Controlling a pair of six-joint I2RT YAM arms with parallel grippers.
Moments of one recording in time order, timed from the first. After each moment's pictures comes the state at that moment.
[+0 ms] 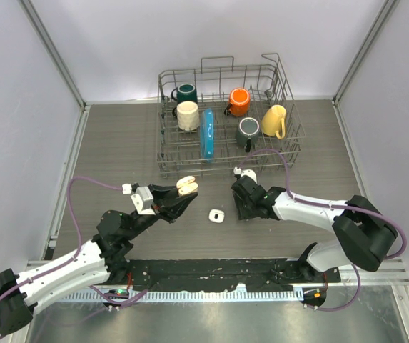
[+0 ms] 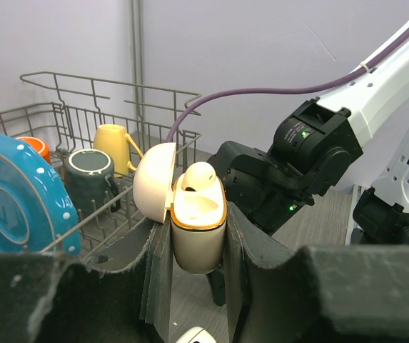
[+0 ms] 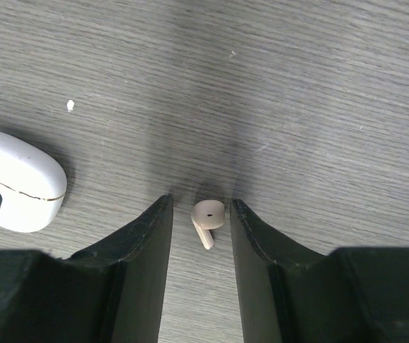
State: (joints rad) left arm -0.92 0.59 0.25 0.73 0.10 -0.10; right arm 0.81 1.40 0.67 -0.36 0.23 0.50
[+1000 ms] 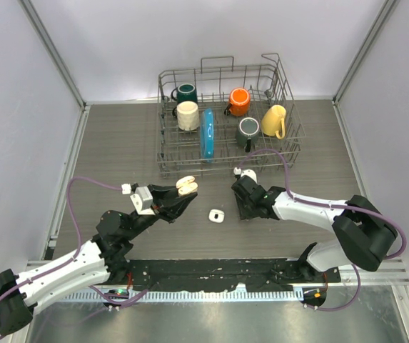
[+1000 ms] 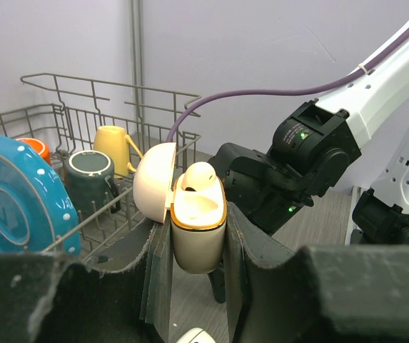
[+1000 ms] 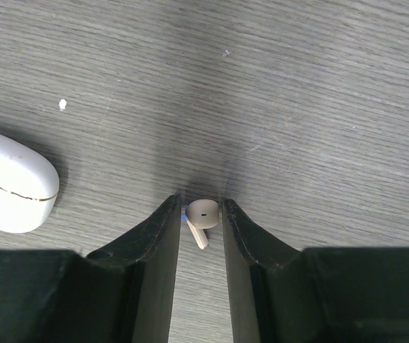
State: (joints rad) left arm -0.92 0.58 0.25 0.73 0.10 -0.10; right arm 0.81 1.40 0.67 -0.36 0.24 0.49
